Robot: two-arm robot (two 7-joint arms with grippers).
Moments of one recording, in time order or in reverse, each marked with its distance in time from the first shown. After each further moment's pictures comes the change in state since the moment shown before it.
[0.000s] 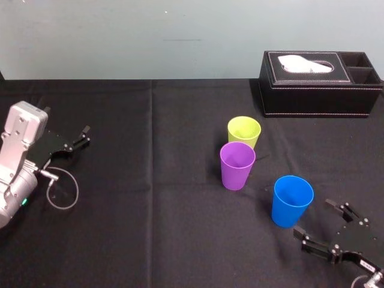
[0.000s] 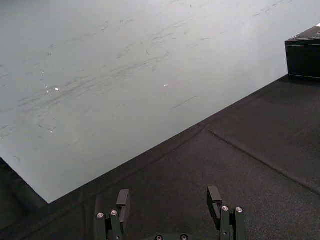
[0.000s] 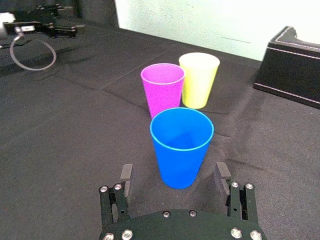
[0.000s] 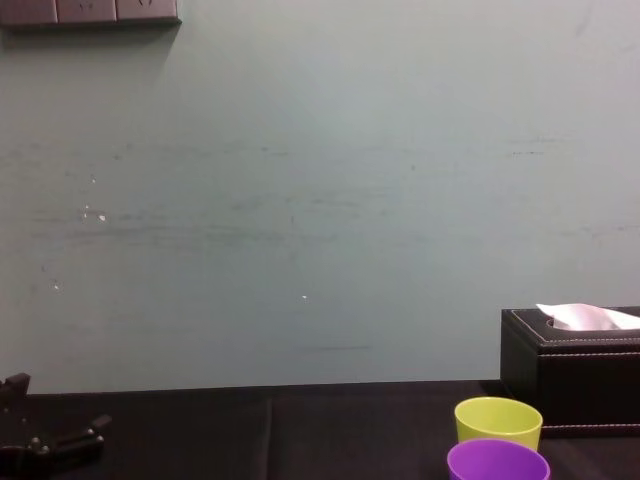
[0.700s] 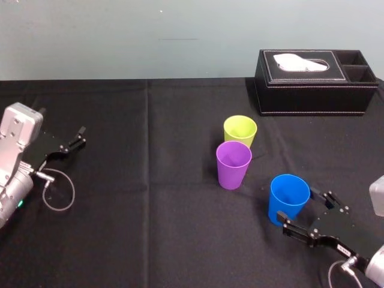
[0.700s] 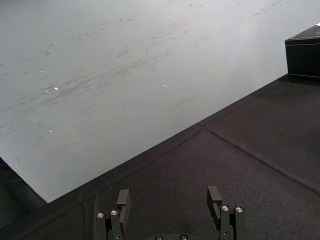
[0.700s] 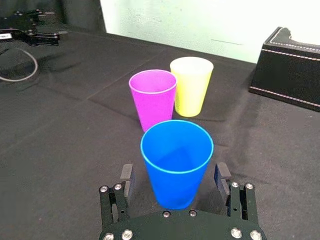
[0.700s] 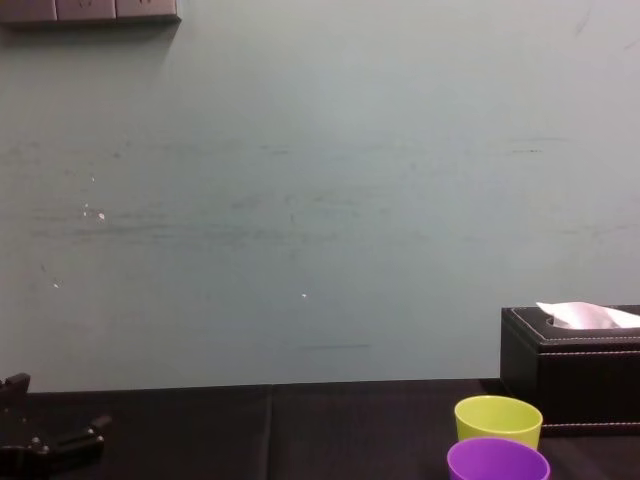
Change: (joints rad) left arm 0.000 0.000 0.000 0.000 0.000 0.000 0.000; right arm 0.101 -0.122 -0.047 0.045 -0.070 0.057 -0.032
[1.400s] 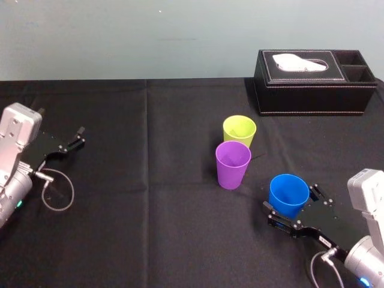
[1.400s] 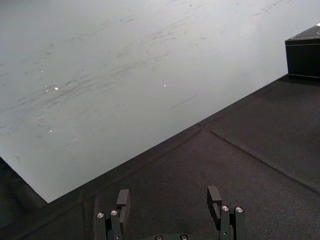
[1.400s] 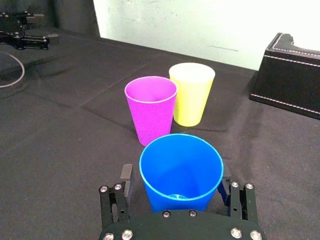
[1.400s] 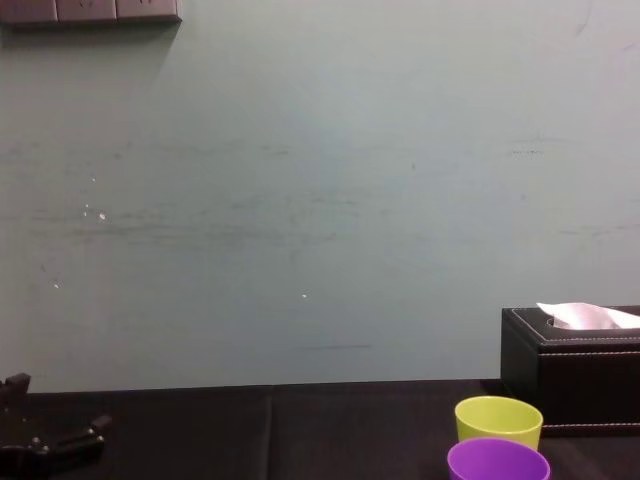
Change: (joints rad) left arm 0.000 0.000 0.000 0.000 0.000 0.000 0.000; right arm 0.080 -0.107 -0.035 0.065 -0.091 0.003 -0.007
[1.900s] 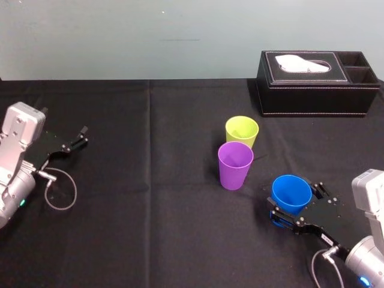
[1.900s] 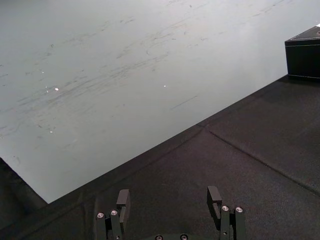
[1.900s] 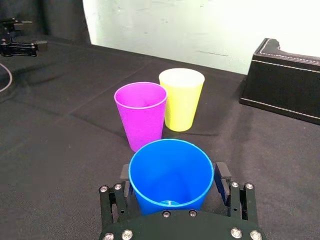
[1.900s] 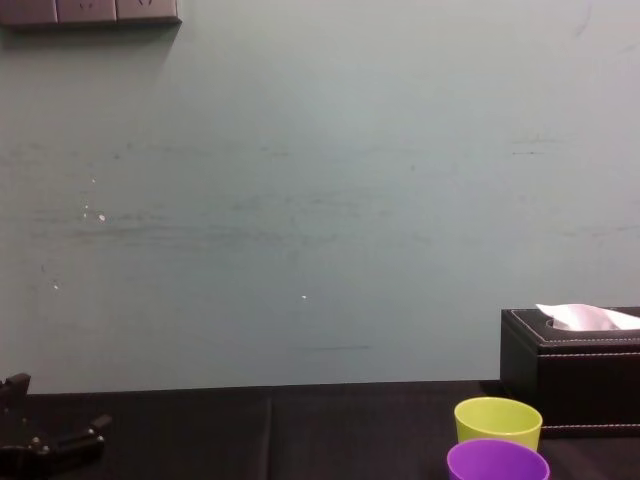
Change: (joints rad) left arm 0.000 0.000 0.000 0.000 0.000 0.000 0.000; right arm 0.003 -0.054 0.023 0.021 -0.033 -0.018 -0.003
